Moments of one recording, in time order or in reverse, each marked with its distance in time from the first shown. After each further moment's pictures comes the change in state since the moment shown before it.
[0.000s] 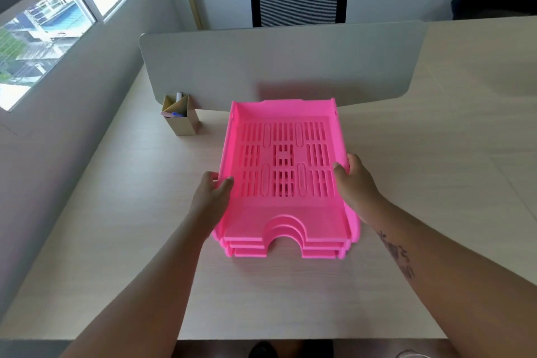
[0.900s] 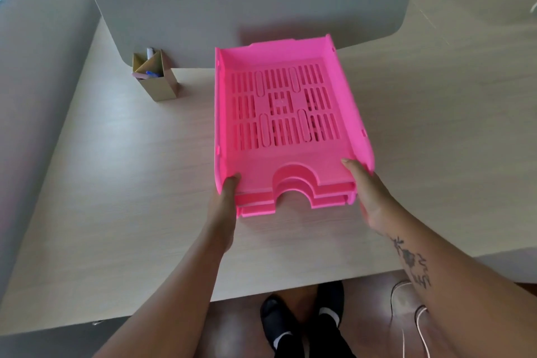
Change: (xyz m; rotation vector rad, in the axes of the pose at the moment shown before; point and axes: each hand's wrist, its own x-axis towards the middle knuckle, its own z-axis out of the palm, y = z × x) left_hand -0.040 -0.091 0.030 -0.462 -0.225 -0.083; right_hand -0.084 0.069 0.039 0.592 -0.068 0.366
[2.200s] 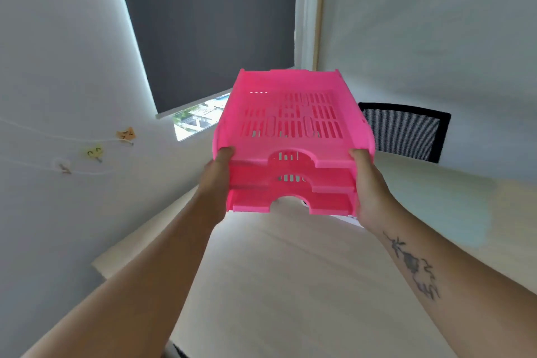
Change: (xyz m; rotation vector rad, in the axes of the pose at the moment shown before) left_hand -0.110 0.244 0.014 -0.449 0.678 0.368; right_hand -0.036 -0.282 0.048 0.035 -0.570 -0.364
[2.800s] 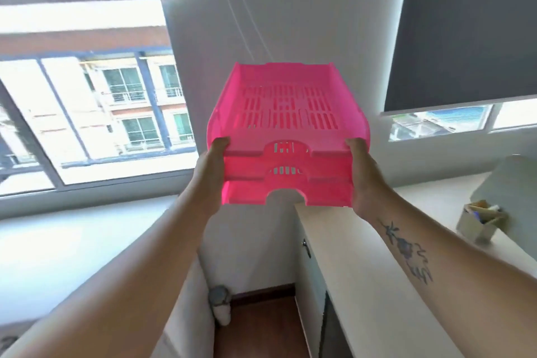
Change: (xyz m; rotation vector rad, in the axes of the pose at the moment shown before) left_hand -0.222 0.074 -0.287 -0.101 0.815 0.271; right_hand -0.156 0.051 0.284 -0.060 -0.853 0.171
